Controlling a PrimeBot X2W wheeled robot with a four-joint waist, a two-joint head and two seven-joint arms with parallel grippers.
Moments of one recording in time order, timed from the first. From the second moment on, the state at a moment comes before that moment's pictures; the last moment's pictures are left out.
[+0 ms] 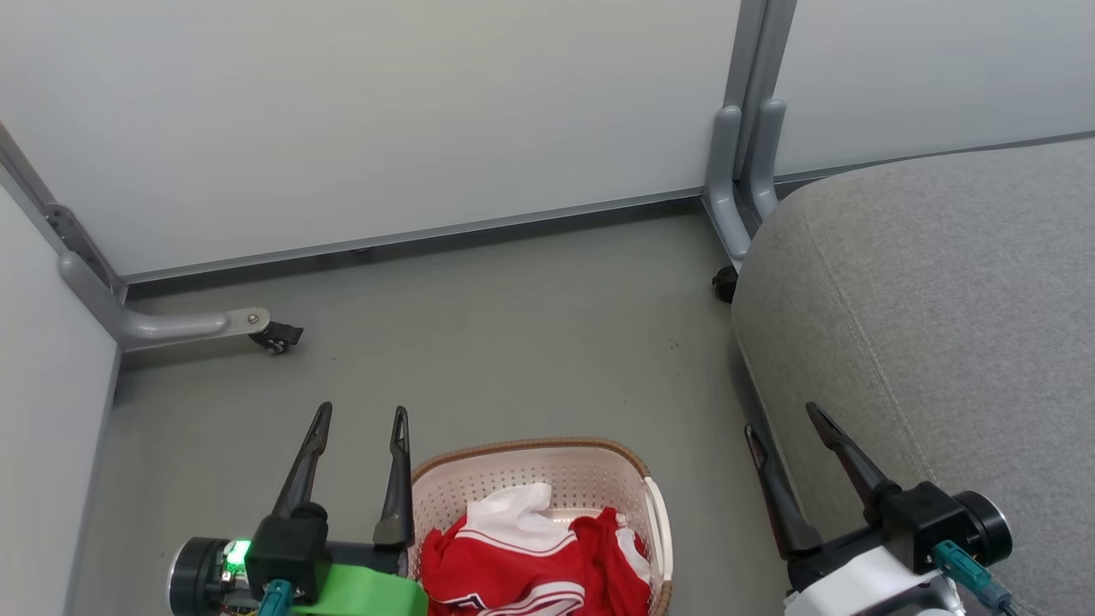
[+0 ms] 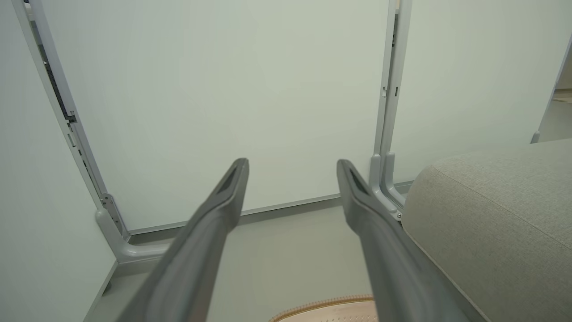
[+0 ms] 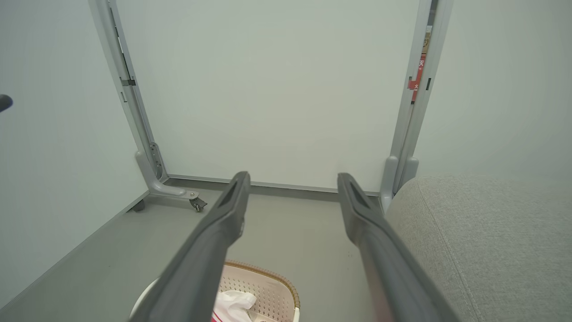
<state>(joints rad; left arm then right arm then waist) 0.05 0.05 -0.20 0.05 -0.09 0.02 -0.26 0.04 -0.08 0.16 0.05 0.12 0.13 -0.26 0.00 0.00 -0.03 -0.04</state>
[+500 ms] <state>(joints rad) 0.05 0.05 -0.21 0.04 -0.06 0.02 -0.26 0.04 -0.07 0.17 0.04 0.09 0.13 -0.26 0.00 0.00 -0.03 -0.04</state>
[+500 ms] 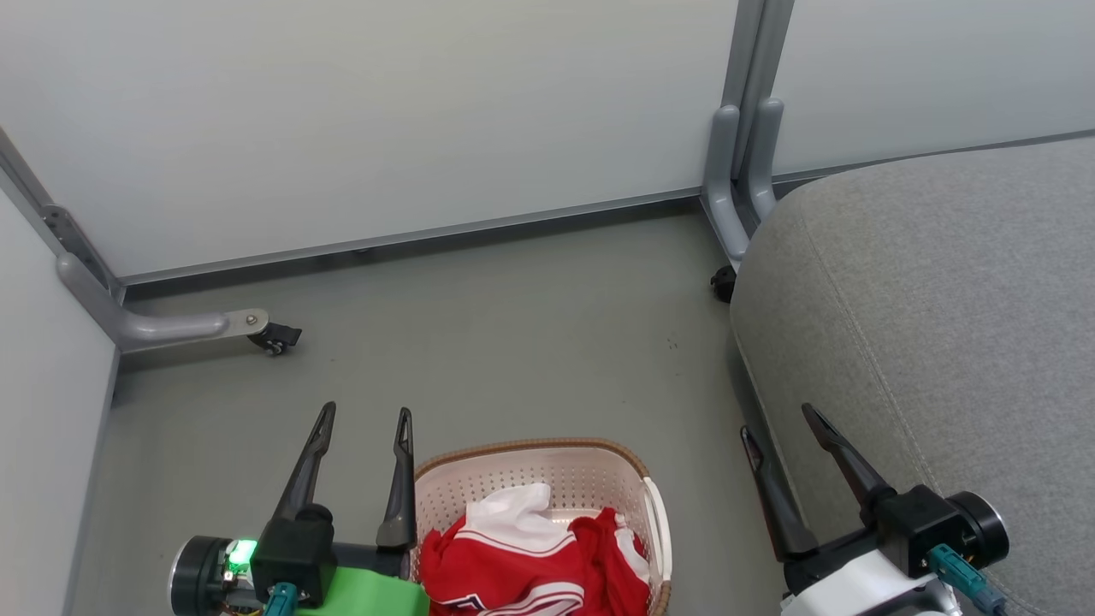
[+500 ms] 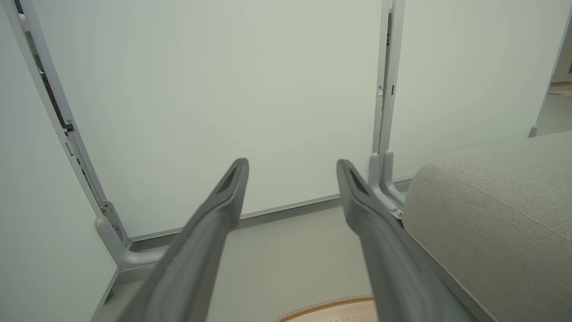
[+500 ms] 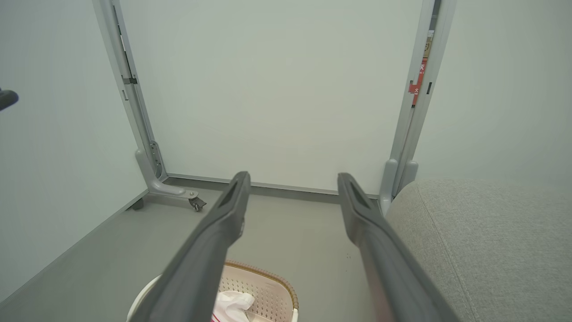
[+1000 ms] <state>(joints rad) 0.05 0.05 -0.21 0.05 -0.06 0.00 -0.26 0.04 -0.07 0.17 0.04 0.10 0.13 -0.26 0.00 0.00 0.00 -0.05</state>
